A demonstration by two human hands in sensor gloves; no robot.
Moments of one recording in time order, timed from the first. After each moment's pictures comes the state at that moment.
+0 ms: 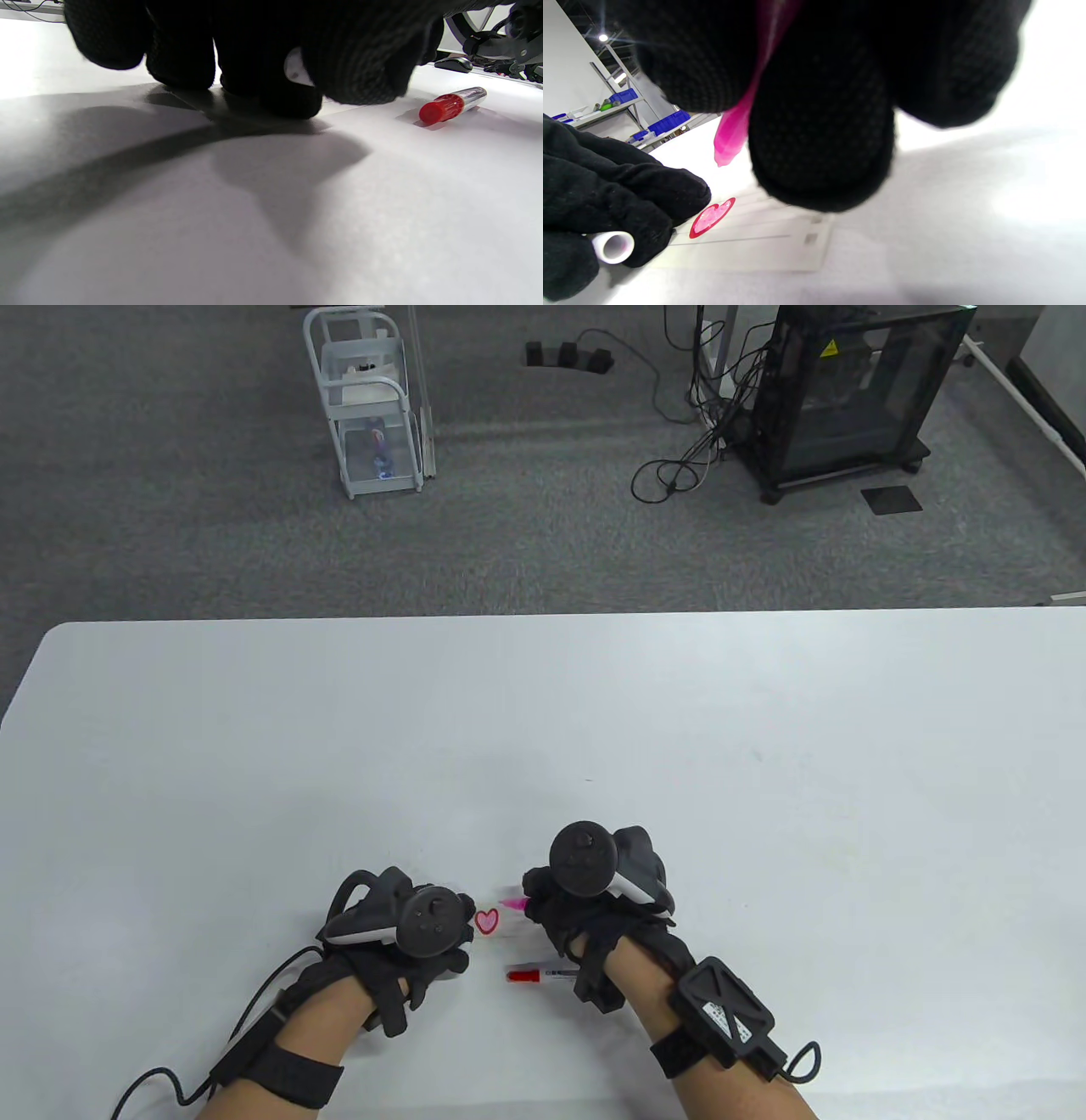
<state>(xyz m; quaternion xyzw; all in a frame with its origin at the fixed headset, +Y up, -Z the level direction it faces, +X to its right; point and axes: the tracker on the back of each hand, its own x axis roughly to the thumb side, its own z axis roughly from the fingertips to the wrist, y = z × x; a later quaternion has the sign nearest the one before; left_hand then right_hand) -0.171 -0.754 -0.302 -0.14 -0.35 0.02 0.93 0.037 -0.729 -0.332 0.19 0.11 0.94 0.24</state>
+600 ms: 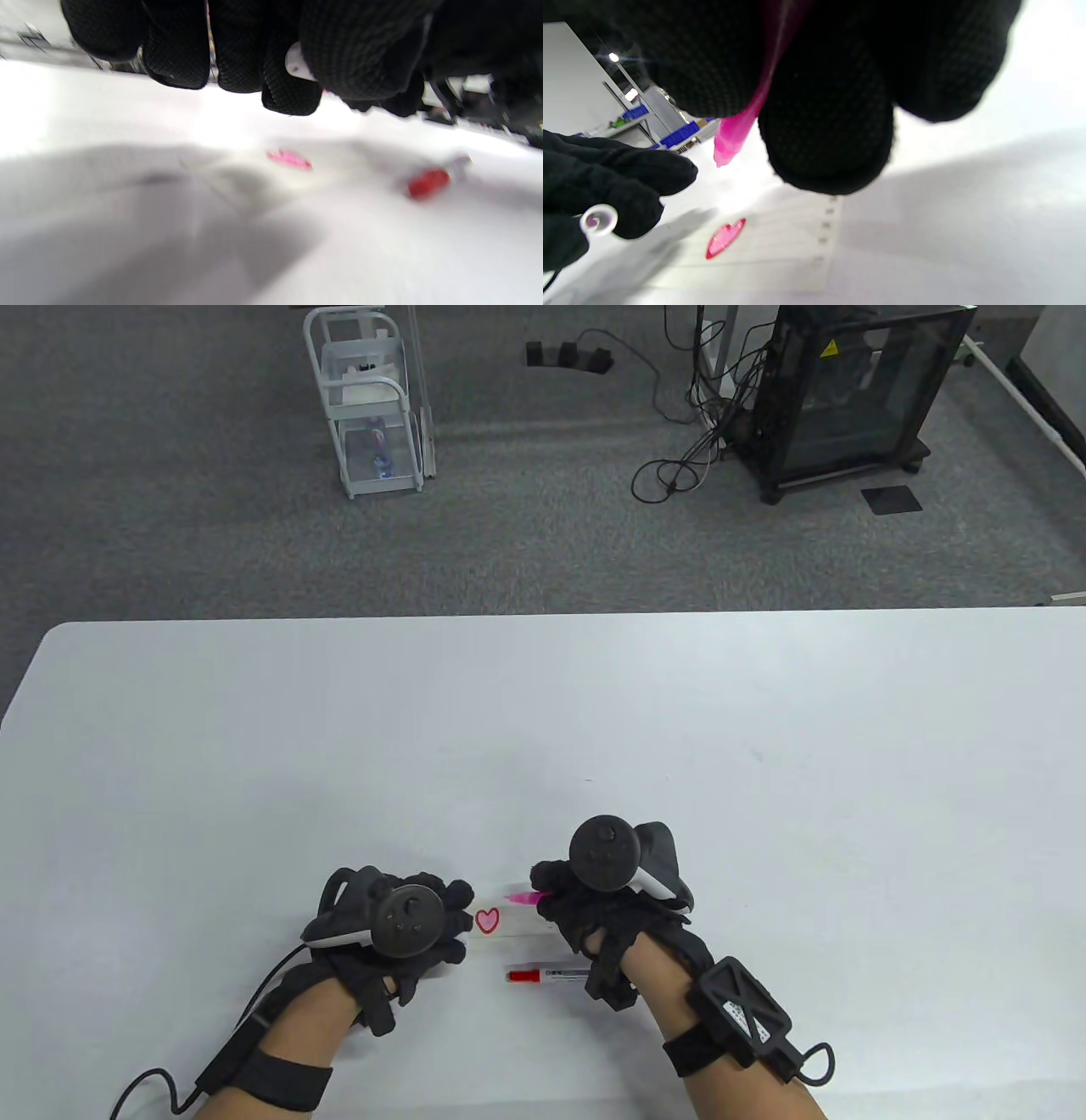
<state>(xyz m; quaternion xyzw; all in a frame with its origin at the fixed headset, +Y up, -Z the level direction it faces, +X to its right) -0.193 -0.727 -0.297 -0.05 -0.33 0.08 0.94 0.051 -0.716 -0.330 0.20 0.08 0.93 0.28</state>
